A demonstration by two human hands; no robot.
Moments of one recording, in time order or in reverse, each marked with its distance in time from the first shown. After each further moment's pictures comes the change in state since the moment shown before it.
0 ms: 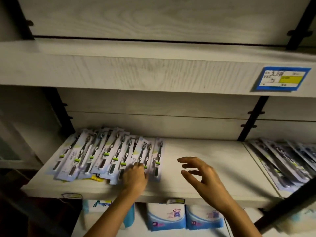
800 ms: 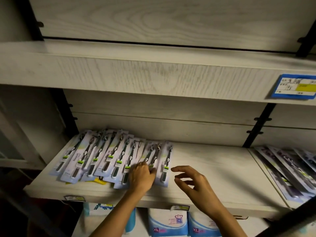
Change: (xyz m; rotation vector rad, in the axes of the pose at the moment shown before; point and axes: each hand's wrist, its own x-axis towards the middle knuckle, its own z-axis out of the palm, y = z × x) left_hand 0.021 0.004 0.007 -0.189 0.026 -0.063; right_hand 0.014 -0.002 0.032 0.129 -0.065 0.071
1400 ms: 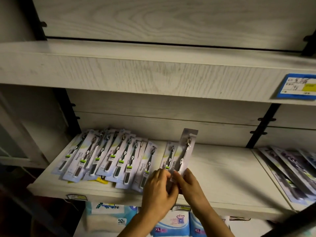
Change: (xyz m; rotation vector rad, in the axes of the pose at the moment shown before) left_hand -0.077 0.040 -0.035 -0.390 0.125 0.332; right_hand 0.014 0.008 0.034 0.392 0.119 0.394
